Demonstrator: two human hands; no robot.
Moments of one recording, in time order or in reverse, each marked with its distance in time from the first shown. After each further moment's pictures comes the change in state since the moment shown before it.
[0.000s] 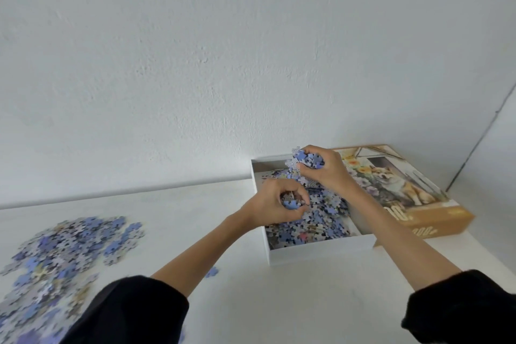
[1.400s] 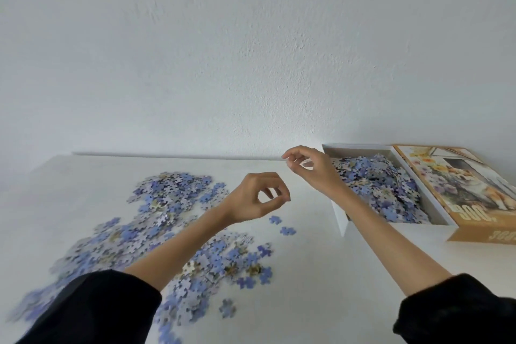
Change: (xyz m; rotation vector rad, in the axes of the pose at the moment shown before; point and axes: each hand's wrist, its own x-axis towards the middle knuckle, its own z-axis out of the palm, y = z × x) left_hand -0.155 0.000 -0.113 0.169 0.112 -0.049; right_hand -0.024 -0.098 0.138 0.125 -0.214 -0.186
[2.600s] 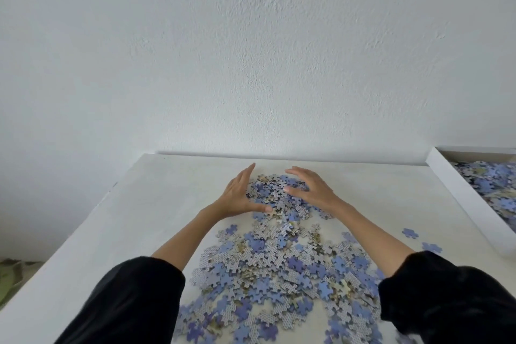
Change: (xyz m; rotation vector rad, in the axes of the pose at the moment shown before) left_hand -0.148 -0.179 -0.183 0.202 -0.112 -0.609; right_hand 0.079 -0.028 0.247 -0.197 -0.350 0.207
